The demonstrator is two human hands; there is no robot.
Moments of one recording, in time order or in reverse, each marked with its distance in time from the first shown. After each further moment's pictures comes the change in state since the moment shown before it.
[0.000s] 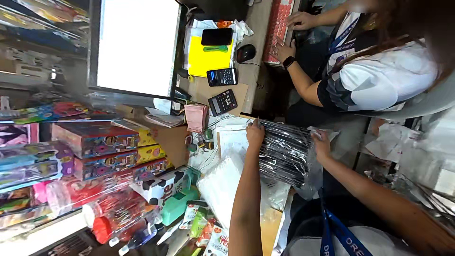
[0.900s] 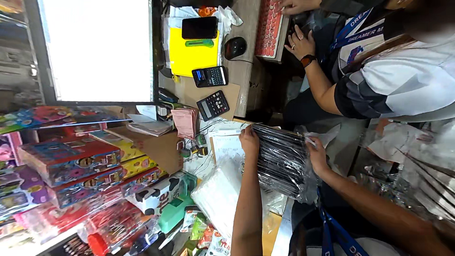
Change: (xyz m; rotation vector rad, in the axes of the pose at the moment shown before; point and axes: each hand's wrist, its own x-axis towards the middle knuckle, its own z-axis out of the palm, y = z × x) left_hand 0.006 0.000 0.016 -0.046 0.193 0.002; right_hand 0.000 0.005 0.009 -0.070 -0.081 0.012
